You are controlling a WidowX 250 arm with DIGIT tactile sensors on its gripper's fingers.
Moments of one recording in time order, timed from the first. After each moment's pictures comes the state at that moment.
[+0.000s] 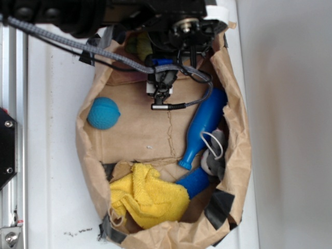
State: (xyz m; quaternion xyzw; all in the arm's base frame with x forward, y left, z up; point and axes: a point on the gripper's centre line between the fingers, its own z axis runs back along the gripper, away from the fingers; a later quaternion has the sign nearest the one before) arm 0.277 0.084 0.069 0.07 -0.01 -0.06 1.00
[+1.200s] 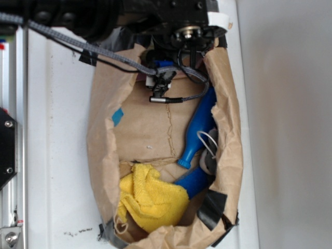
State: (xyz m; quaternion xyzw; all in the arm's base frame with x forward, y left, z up) arm 0.281 0.095 0.059 0.10 0.00 -0.09 0.99
